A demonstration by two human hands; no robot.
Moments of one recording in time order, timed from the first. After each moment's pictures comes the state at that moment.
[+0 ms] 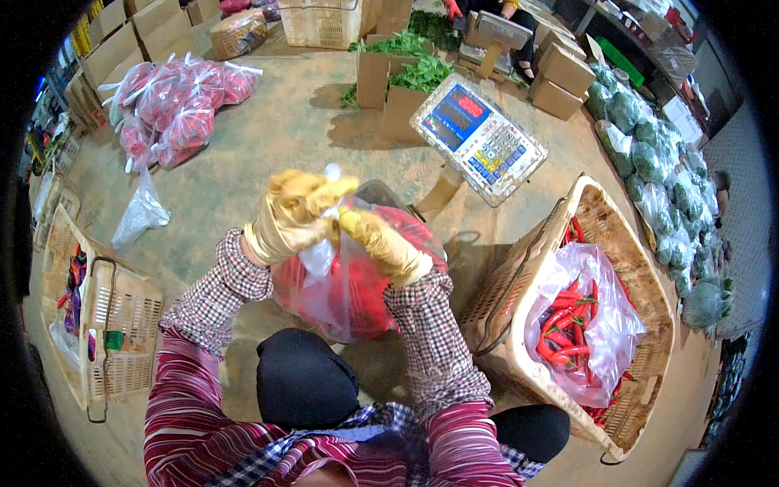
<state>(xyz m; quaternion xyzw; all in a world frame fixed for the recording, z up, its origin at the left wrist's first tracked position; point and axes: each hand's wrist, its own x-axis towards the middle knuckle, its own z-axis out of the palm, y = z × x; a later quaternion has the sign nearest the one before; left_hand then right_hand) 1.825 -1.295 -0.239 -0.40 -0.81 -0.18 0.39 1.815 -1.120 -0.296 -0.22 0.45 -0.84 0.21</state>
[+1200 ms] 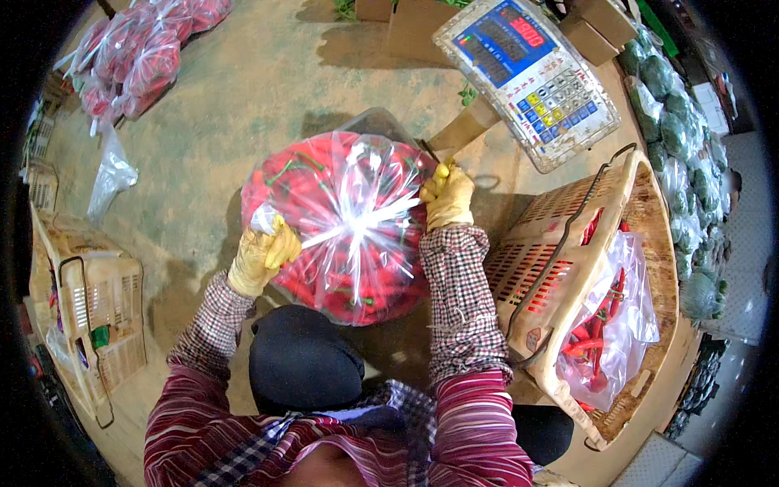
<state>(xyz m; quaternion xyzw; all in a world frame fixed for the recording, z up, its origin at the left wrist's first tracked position) 1.865 -1.340 -0.458 -0.09 -0.34 -0.92 -0.17 1.735 -1.060 -0.429 0.35 0.40 -0.84 0.08</state>
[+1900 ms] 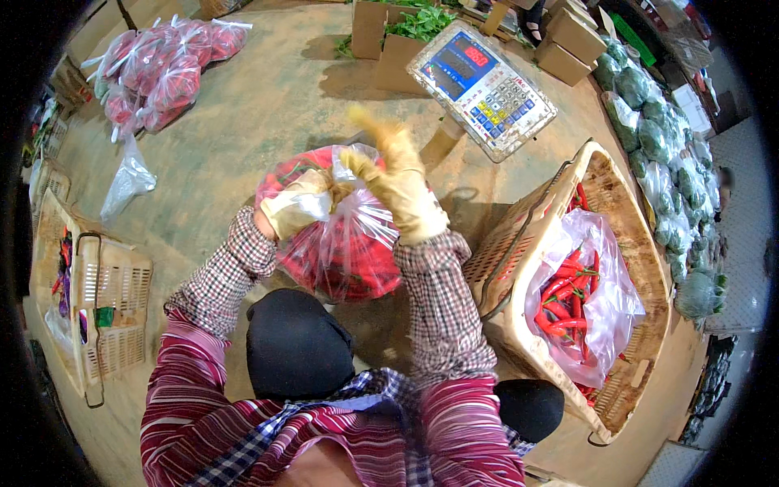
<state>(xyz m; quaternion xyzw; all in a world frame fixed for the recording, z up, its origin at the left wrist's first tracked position) 1.810 -1.278 -0.340 -0.38 -0.81 -0.45 0.07 1.804 -1.107 -0.280 -0.22 0.74 -0.64 -0.02</state>
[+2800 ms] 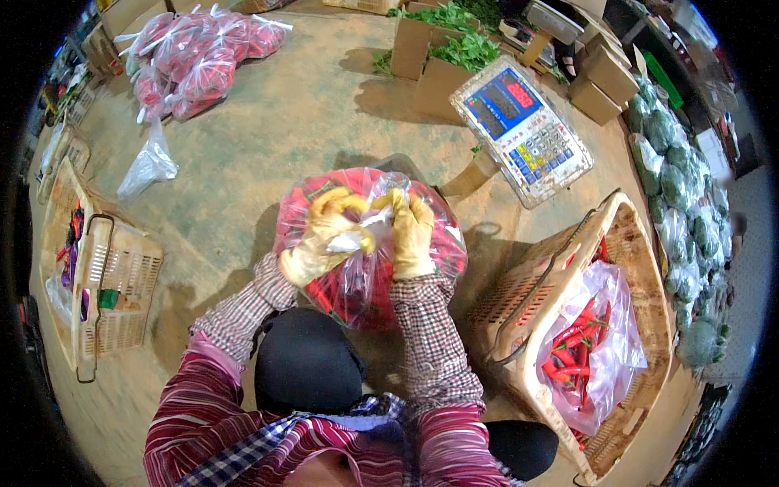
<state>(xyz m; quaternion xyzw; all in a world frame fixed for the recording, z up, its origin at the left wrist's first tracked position) 1.848 -1.291 -0.386 -0.24 -0.83 -0.48 0.14 1.798 -1.124 -0.375 -0.04 0.64 -0.76 0.04</state>
